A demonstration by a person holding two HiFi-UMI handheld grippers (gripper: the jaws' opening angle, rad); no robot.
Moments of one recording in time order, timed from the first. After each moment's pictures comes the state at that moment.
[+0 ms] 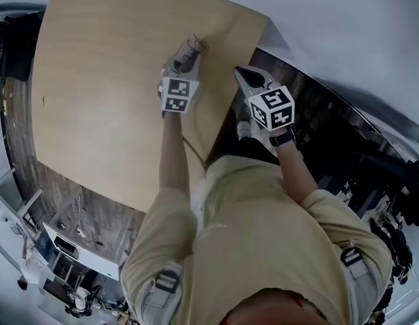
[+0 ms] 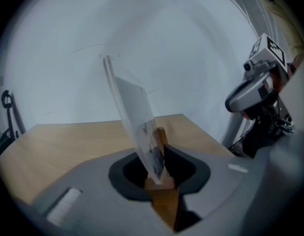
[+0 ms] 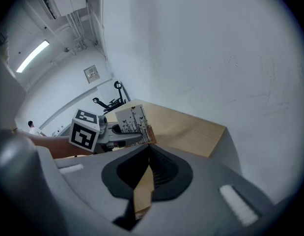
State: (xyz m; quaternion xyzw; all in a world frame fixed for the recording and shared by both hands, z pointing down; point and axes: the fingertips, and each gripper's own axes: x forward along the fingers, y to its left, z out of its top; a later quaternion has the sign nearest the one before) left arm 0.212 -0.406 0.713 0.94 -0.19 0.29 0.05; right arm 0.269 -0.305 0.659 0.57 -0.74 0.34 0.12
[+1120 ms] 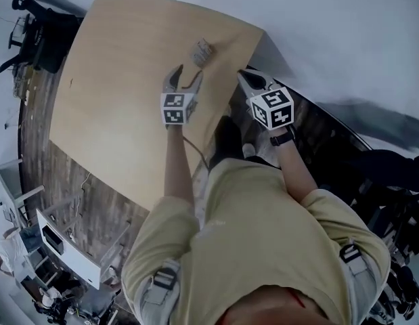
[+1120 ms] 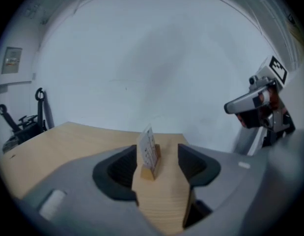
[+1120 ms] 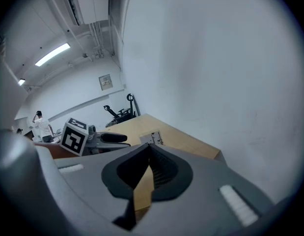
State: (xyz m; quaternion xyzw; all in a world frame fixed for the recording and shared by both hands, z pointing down) left arm 0.148 -0.320 0.611 0.92 -0.30 0.23 0.08; right arm 0.259 -0.227 0.554 0.57 -0.78 0.25 0.09
